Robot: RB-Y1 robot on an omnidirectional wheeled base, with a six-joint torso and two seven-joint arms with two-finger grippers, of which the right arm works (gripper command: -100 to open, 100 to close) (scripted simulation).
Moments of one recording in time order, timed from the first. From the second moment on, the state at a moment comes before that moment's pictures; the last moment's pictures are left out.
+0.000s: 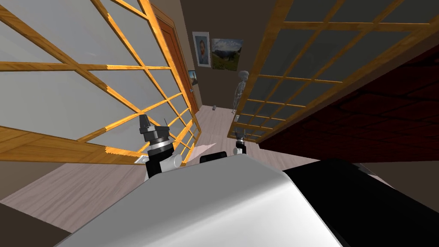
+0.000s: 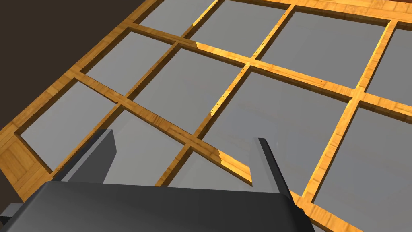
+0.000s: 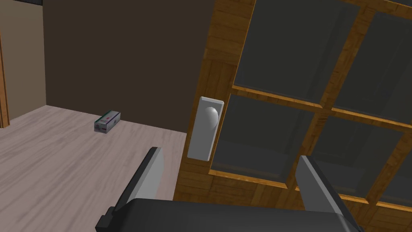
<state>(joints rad) 0.27 -0.15 0.08 -1.27 -0.67 -0.81 -0.94</state>
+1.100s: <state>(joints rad) 0.23 -0.17 0.11 -1.04 -0.81 -0.89 -1.10</state>
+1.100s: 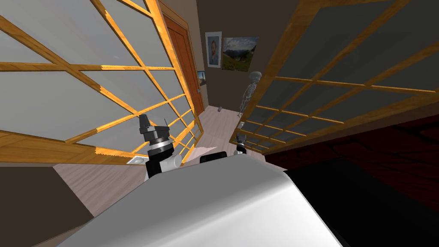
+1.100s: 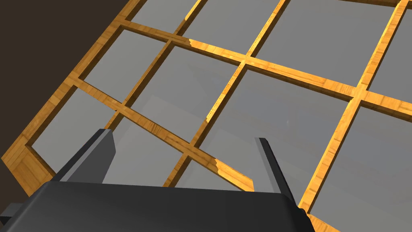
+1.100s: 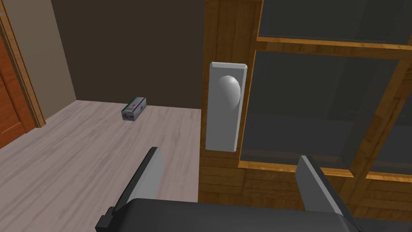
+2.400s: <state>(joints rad) 0.24 -0.30 0.12 -0.89 -0.84 -0.94 -1.32</state>
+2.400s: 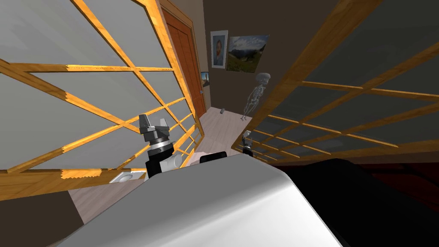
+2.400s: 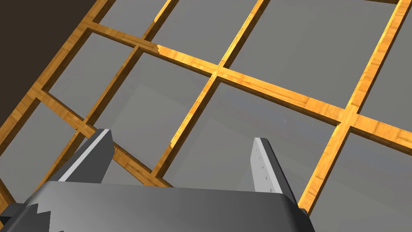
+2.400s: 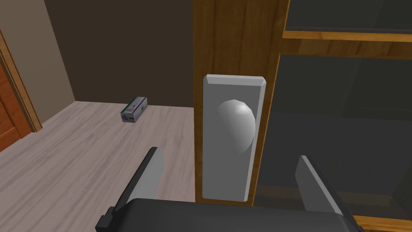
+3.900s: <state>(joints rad) 0.27 -0.38 0.15 -0.88 -0.83 -0.95 -1.42</state>
